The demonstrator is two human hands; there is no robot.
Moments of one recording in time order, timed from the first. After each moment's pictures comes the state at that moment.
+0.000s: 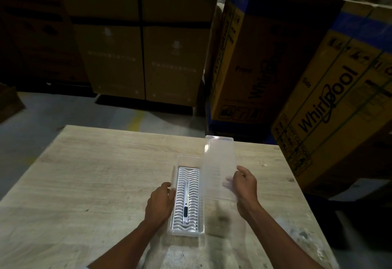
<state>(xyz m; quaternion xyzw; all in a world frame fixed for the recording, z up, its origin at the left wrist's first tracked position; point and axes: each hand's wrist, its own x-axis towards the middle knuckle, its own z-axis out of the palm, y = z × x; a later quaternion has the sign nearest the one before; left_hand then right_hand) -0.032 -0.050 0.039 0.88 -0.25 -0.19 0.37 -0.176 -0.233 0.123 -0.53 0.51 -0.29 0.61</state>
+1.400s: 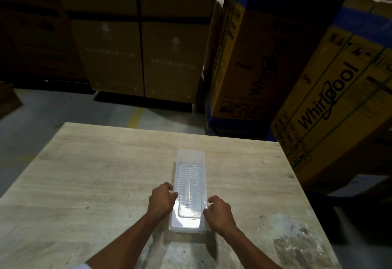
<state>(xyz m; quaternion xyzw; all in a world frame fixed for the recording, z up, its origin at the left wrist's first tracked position) -0.025 -0.057 0.045 0.88 -0.19 -0.27 0.33 -0.181 -0.170 0.063 -0.78 0.49 0.05 0.39</state>
